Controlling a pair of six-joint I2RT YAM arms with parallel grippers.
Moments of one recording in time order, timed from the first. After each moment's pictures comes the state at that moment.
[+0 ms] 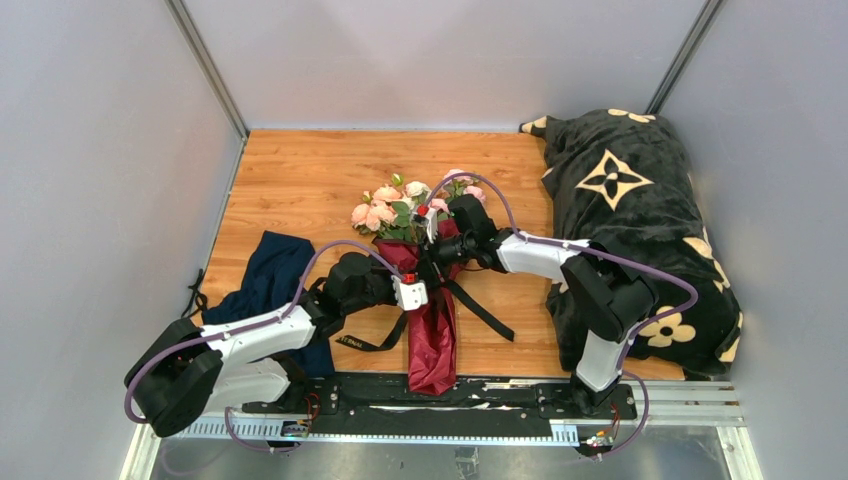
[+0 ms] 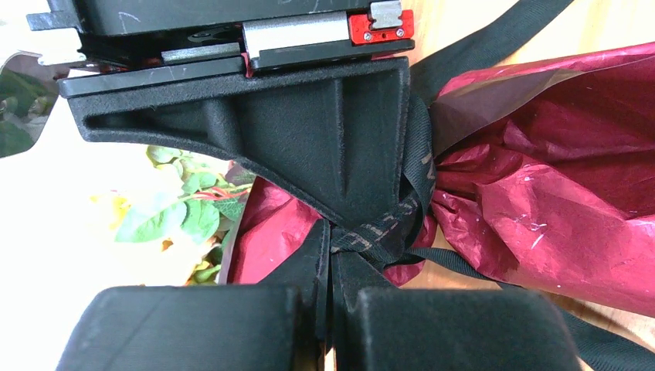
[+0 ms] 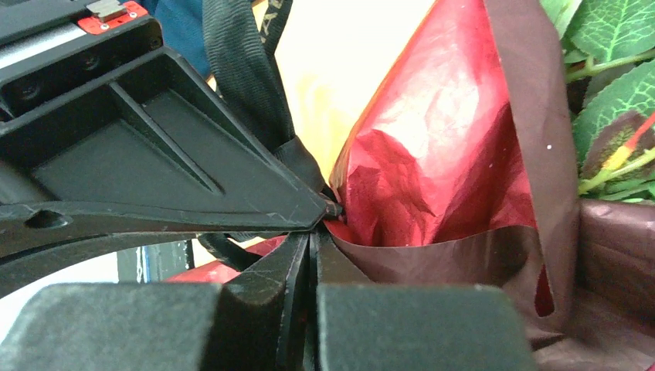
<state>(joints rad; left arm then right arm) -0.76 1.13 0.37 0.37 0.21 0.82 0.70 1.77 1.01 0.09 -0.83 0.06</state>
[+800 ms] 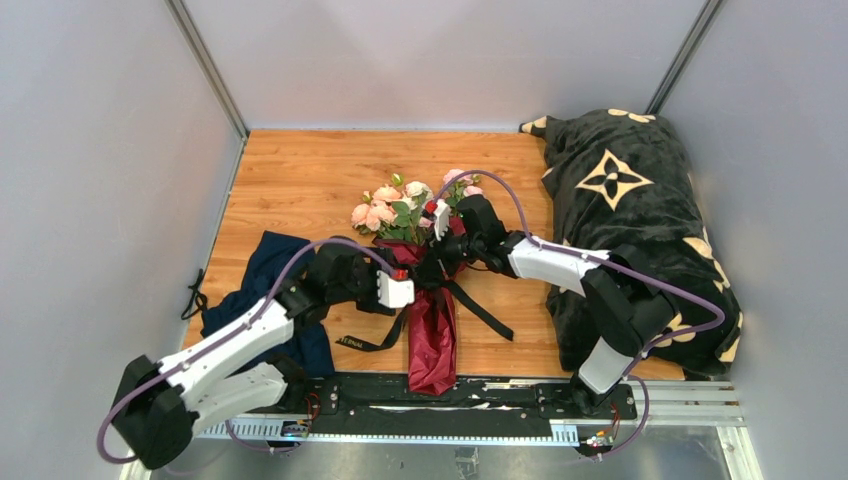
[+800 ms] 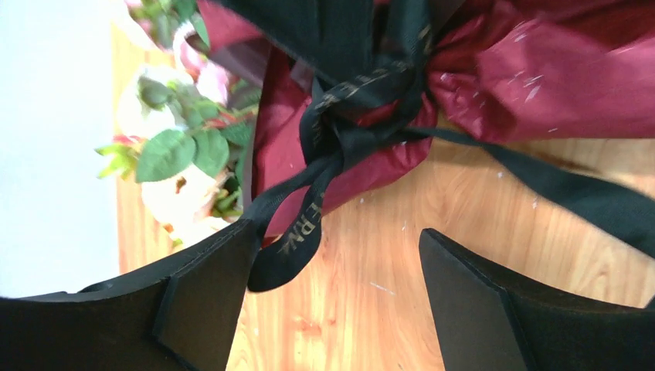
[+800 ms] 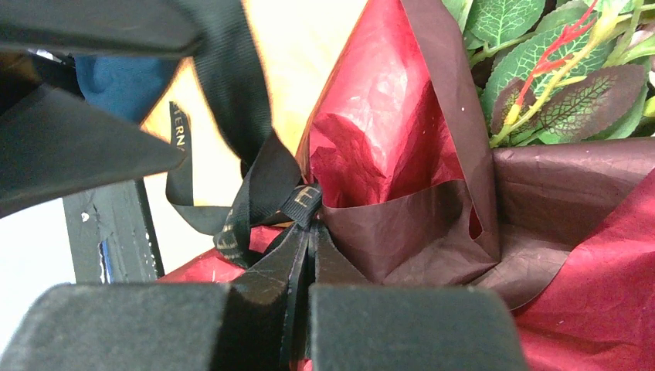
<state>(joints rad) -0.69 0.91 0.54 -0.22 0.22 0.98 0.70 1.66 0.96 0.08 -0.64 0.06</state>
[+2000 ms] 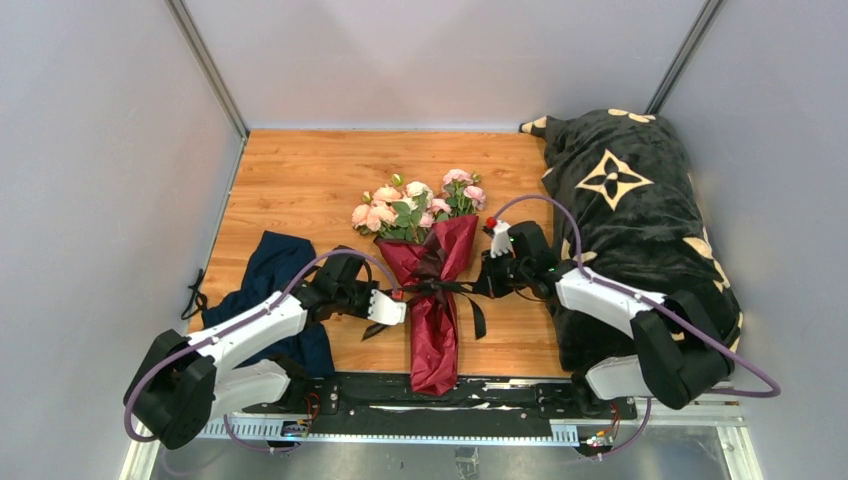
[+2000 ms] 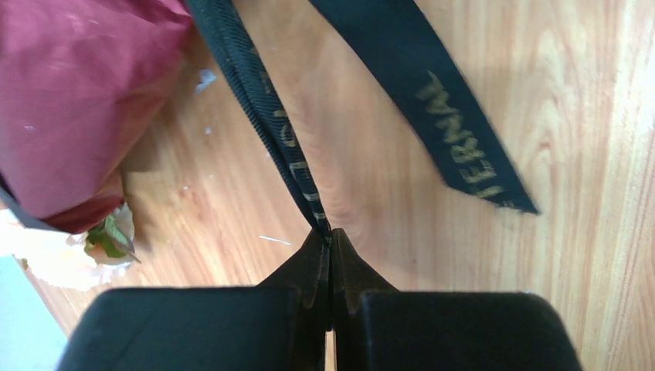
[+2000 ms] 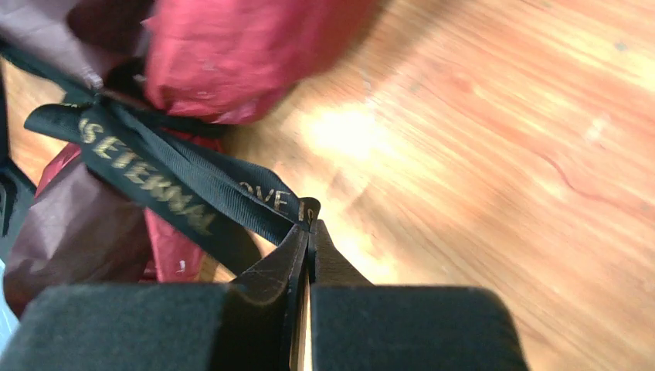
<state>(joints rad) -0.59 1.10 0.47 -0.35 0.18 1.21 0.50 1.32 0.58 -0.06 -0.39 0.22</state>
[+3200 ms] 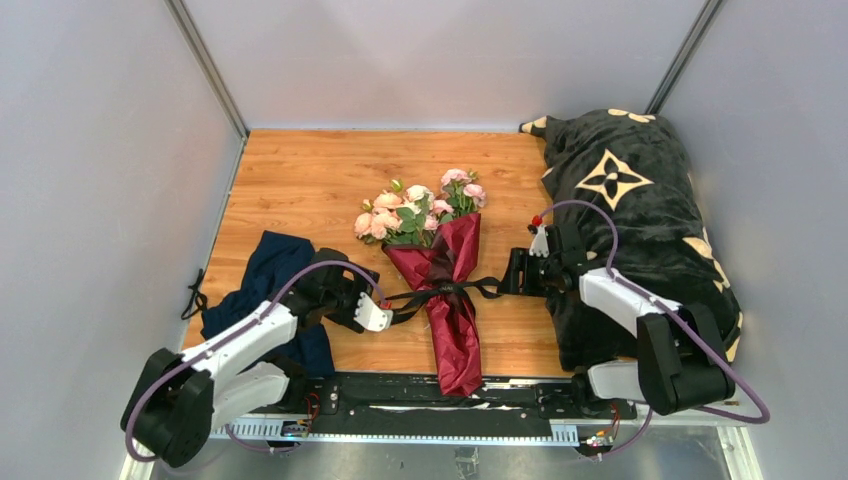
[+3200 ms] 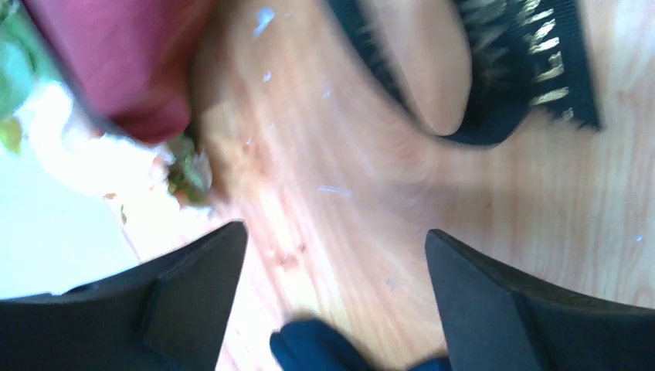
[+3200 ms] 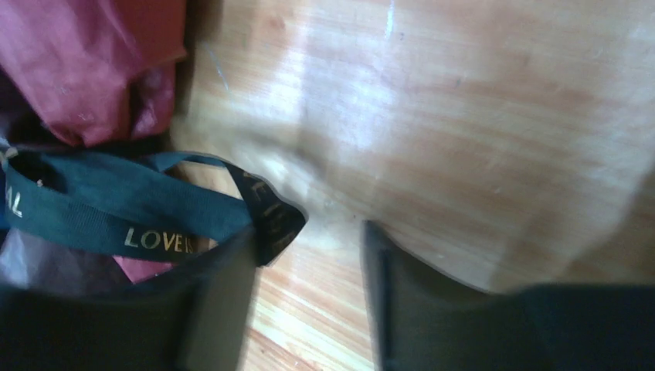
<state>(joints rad) -0.50 1.04 0.37 -0.24 0.19 1.49 0.24 1.30 0.53 -0.20 -0.40 0.31</state>
